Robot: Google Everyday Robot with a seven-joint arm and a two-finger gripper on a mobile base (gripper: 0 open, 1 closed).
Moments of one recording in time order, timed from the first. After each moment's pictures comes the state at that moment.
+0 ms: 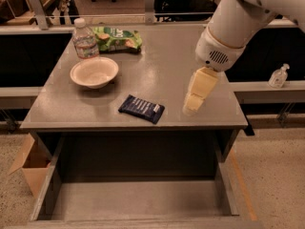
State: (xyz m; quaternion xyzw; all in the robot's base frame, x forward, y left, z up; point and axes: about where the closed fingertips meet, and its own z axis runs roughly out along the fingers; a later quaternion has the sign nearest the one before) arm 0.527 -0.107 0.915 -0.58 0.79 0.05 0.16
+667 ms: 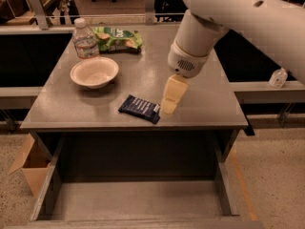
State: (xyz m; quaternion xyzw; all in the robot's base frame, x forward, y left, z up) arm 0.552 -0.057 0.876 -0.60 0.79 0.05 0.13
